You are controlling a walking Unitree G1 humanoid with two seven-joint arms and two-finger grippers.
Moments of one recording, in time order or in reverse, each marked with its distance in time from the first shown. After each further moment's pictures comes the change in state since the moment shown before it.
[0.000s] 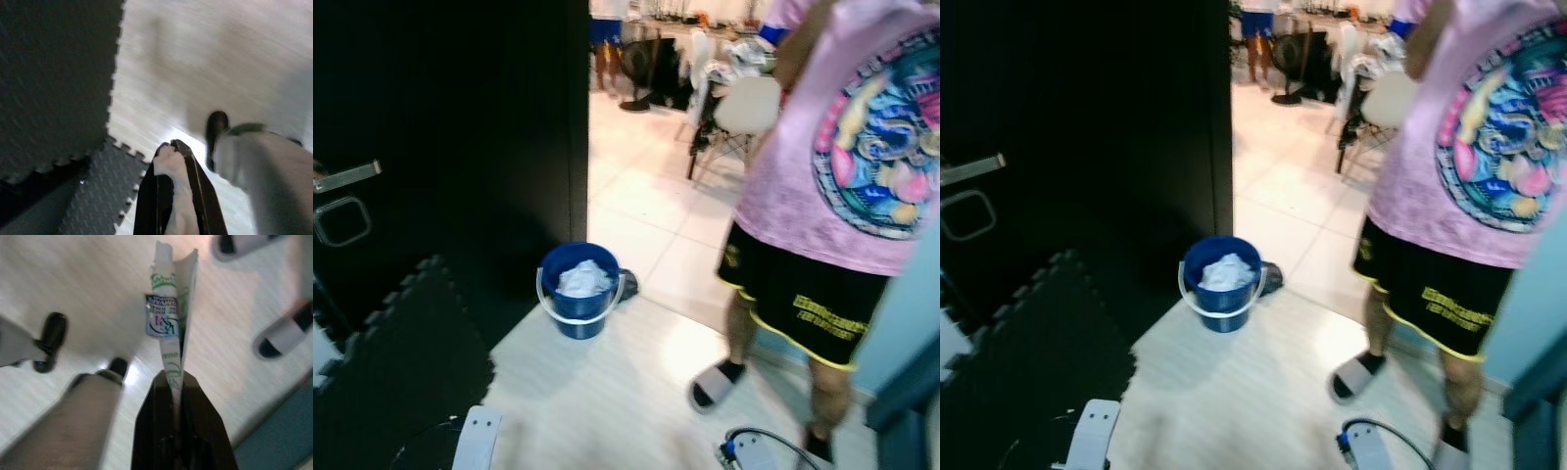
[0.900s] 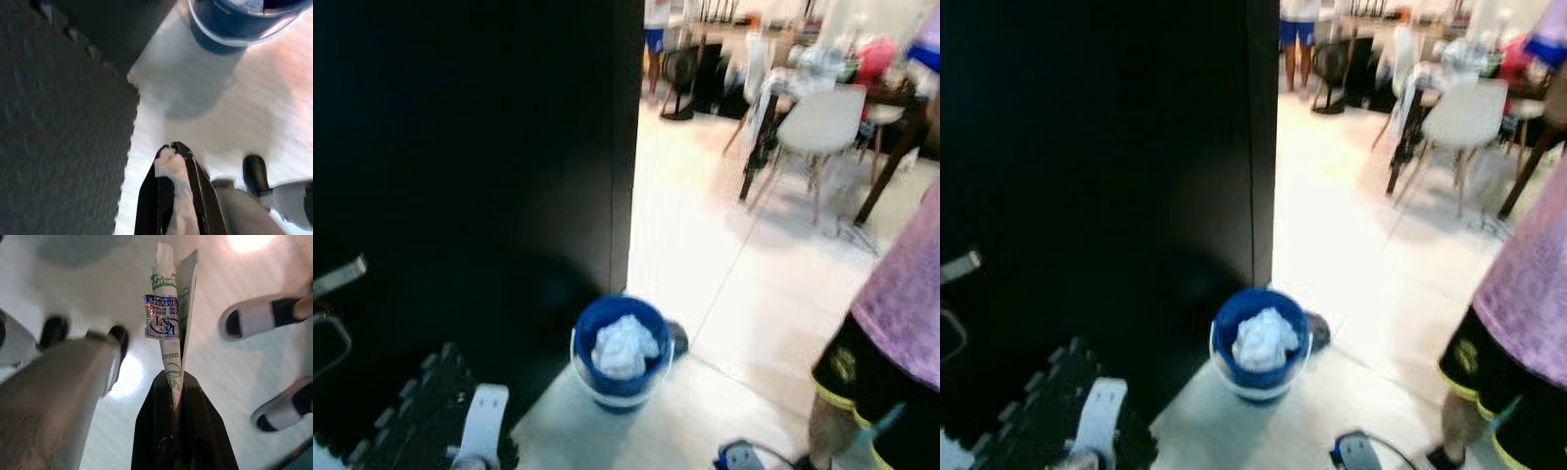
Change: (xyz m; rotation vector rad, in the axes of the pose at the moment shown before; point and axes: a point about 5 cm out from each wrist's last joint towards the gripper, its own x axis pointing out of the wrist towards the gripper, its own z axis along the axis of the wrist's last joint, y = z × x) left arm 0.004 -0.011 0.043 -0.034 -0.142 -0.109; right arm -0.002 -0.004 -0.010 0.023 0.055 -0.034
